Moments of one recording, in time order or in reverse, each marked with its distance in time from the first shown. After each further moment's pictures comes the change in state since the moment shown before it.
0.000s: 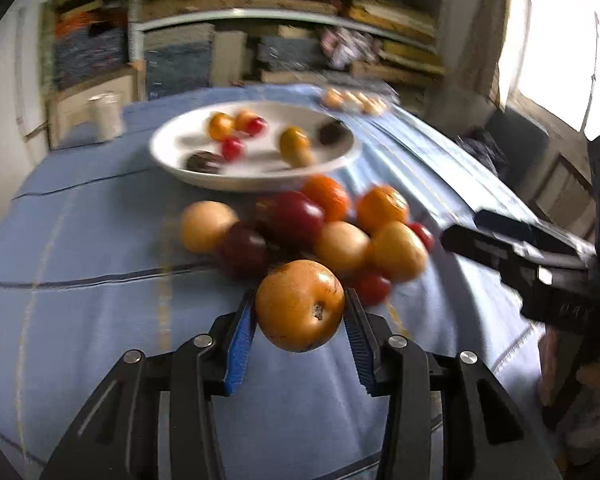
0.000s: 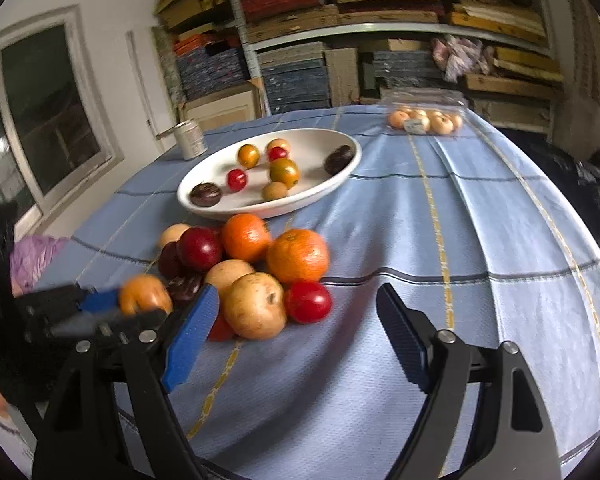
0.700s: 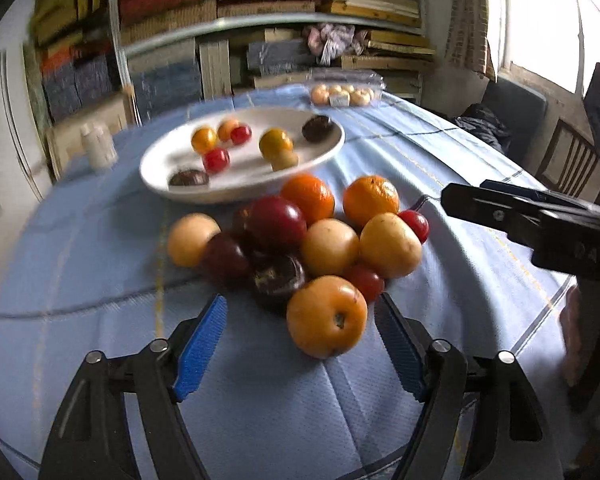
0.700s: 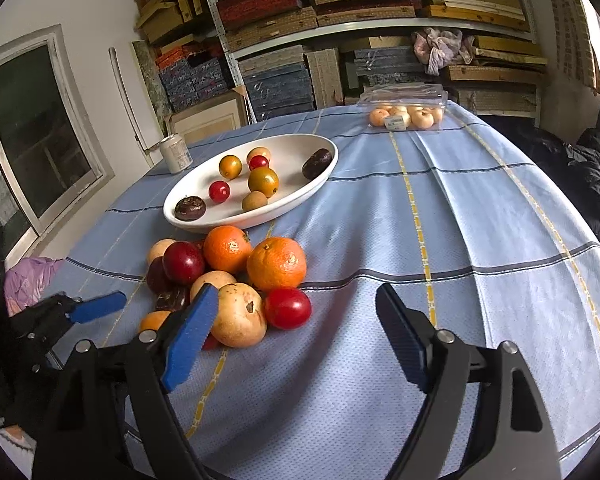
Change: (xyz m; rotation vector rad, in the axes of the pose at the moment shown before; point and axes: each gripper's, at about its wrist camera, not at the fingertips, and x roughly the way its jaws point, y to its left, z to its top) left arm 0.017 -0.026 0.006 0.125 0.040 0.007; right arm -0.006 -0.026 0.002 0.106 -0.016 -0.015
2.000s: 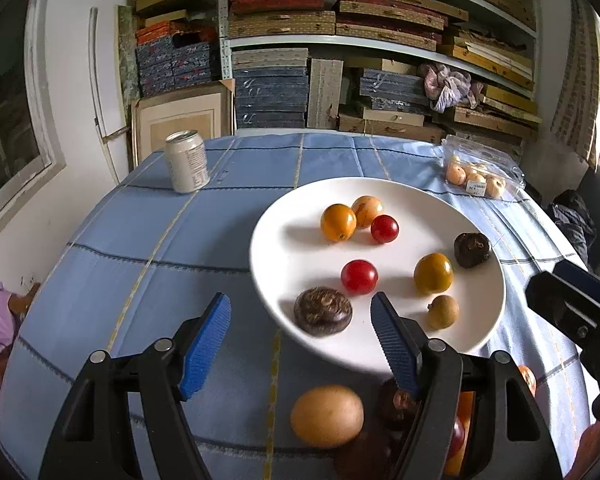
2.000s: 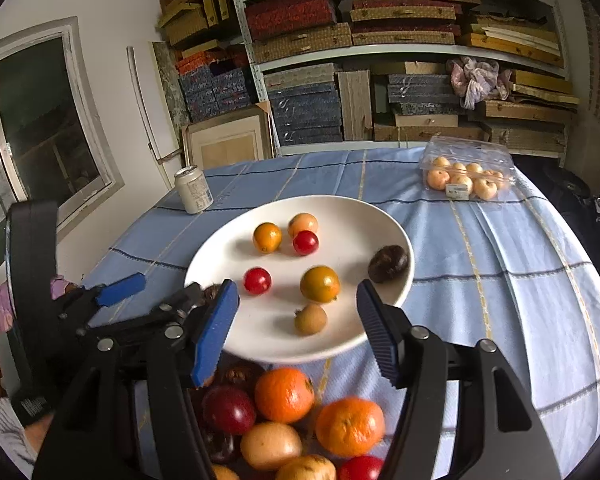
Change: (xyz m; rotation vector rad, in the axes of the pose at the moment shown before) left arm 0.033 0.094 0.098 -0.268 -0.103 0.272; right arm 0.066 0.062 0.098 -0.083 -0.053 0.026
